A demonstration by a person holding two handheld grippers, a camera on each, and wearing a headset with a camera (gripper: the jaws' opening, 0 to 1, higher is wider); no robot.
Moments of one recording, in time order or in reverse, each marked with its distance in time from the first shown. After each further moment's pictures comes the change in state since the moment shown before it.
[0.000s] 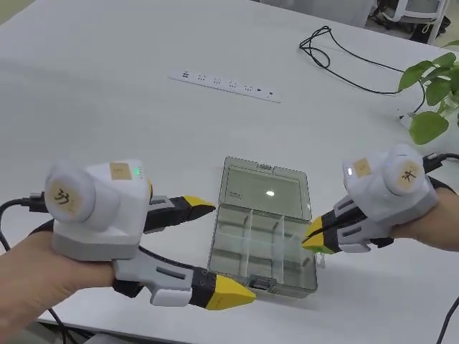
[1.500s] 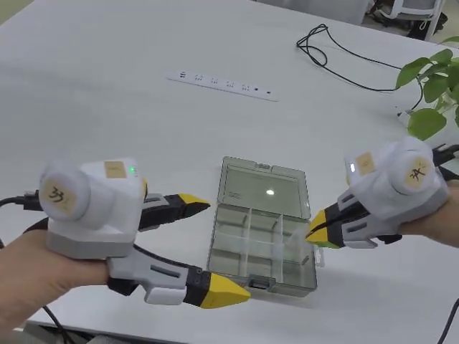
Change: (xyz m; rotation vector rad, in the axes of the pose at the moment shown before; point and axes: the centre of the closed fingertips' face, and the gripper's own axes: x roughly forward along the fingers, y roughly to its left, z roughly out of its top) left arm -0.003 0.005 -0.003 0.008 0.020 0.002; right arm -0.013 0.002 0.008 -0.069 0.045 -0.055
